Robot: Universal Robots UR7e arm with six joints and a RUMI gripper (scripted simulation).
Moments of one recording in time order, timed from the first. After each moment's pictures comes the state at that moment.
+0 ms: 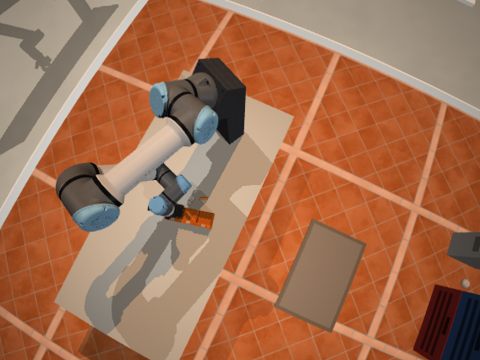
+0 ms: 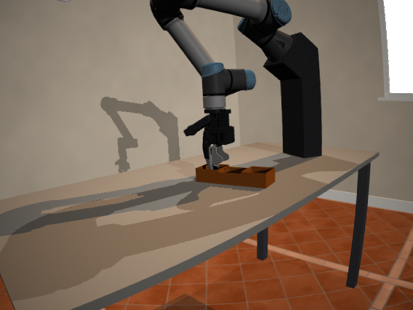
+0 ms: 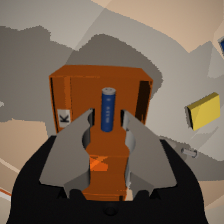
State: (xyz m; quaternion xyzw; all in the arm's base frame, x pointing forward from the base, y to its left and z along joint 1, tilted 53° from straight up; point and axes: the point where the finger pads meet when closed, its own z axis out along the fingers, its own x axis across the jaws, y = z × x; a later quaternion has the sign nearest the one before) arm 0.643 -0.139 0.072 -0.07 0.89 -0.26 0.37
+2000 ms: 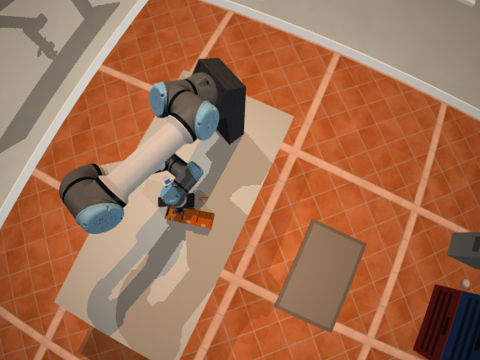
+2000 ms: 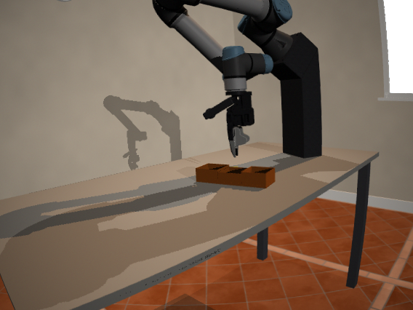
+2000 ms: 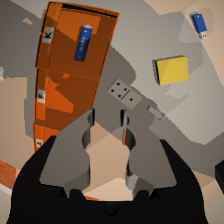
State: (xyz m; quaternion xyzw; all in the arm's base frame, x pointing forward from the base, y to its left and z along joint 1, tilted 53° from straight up) arm 0.574 -0.081 0.046 -0.17 0.88 -0.29 0.33
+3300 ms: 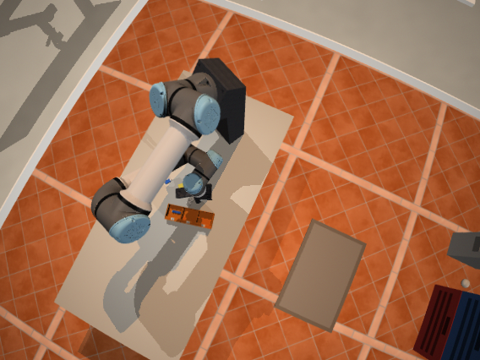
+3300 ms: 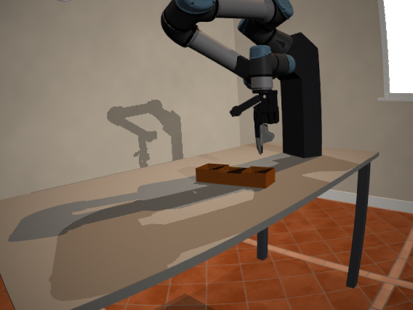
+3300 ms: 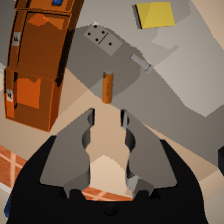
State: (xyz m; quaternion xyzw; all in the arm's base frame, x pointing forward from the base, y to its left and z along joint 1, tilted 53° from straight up) arm 0.536 -0.035 -0.024 -0.17 0.88 -0.30 0.33
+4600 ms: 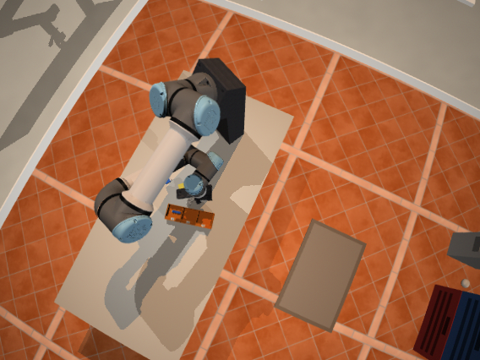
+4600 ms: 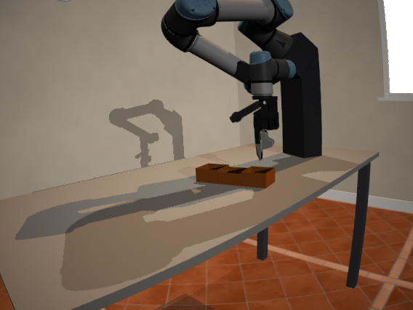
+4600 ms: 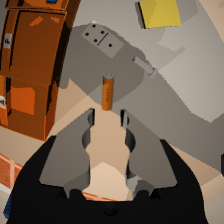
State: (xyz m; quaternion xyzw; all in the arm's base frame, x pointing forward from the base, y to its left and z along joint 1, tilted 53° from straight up) arm 0.550 -0.045 -0.036 -0.17 0.88 -0.30 0.33
